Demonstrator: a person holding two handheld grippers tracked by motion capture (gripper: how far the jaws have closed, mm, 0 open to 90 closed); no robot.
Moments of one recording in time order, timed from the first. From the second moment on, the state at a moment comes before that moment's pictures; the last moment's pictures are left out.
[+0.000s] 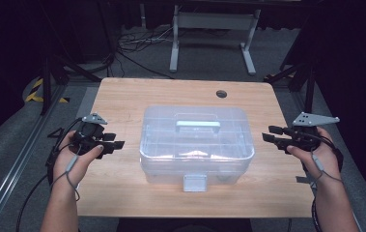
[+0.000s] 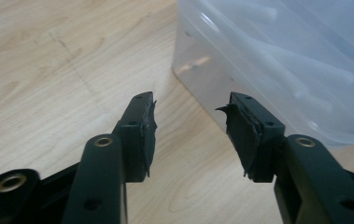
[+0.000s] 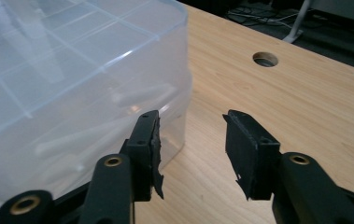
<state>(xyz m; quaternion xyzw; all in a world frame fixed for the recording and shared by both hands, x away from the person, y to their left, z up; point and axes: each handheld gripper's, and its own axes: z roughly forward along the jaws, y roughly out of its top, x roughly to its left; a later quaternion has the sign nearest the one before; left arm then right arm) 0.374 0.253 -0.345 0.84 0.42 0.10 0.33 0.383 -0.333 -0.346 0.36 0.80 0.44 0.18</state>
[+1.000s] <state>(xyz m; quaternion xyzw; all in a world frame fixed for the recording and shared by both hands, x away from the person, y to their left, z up) 0.401 0.259 -0.399 0.85 0.42 0.14 0.29 0.425 -0.356 -0.410 0.39 0.79 0.41 0.22</state>
